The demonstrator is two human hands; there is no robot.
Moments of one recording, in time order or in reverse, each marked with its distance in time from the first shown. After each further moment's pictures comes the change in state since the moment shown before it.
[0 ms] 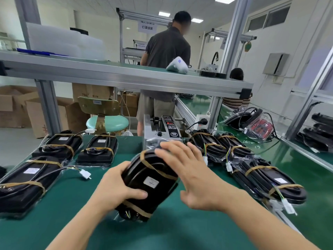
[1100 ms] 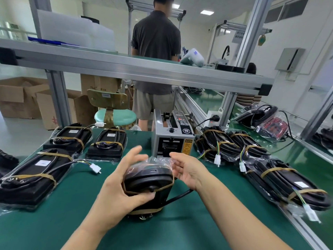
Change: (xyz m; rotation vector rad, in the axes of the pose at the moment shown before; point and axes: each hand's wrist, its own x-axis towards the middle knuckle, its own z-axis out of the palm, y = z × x) left_hand -0.030 -0.008 -0.009 -0.068 0.054 0.325; right_hand 0.072 0.013 0.082 1.767 0.181 1.256
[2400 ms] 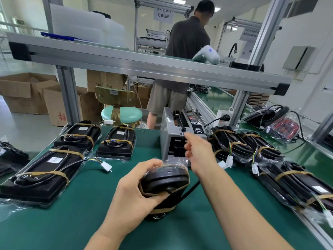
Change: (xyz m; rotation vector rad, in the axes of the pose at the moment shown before) left_hand -0.005 -0.002 0.006 0.062 0.105 -0.036; right_hand -0.006 -0.027 0.040 0.057 0.241 -0.292
